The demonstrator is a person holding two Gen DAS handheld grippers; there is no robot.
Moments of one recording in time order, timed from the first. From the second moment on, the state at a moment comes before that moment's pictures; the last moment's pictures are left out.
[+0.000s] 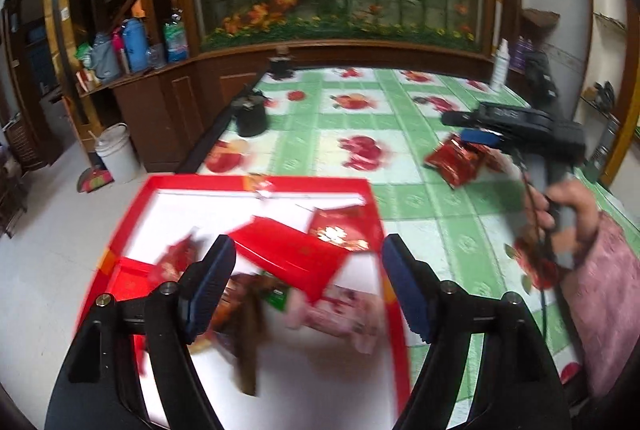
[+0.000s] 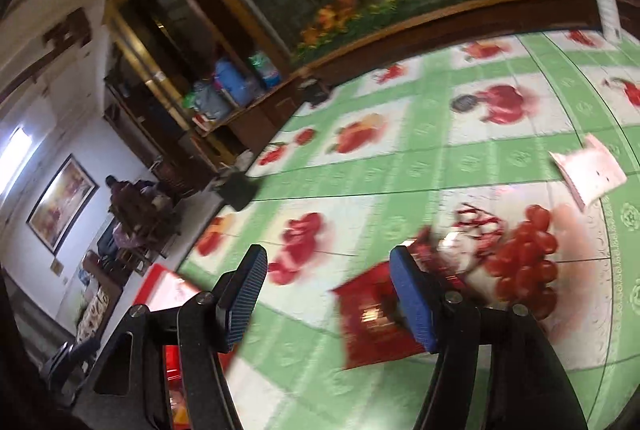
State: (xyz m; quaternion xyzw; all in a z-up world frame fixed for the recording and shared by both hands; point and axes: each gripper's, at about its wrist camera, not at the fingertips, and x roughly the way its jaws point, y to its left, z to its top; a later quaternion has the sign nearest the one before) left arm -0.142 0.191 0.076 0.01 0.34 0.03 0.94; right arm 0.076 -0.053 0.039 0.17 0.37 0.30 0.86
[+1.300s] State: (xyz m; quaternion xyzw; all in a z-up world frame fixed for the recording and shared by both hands) left arm 0.009 0.053 0.050 0.00 0.38 0.03 0.92; right arm 0.094 -0.175 0.042 0.15 0.38 0.07 0.91
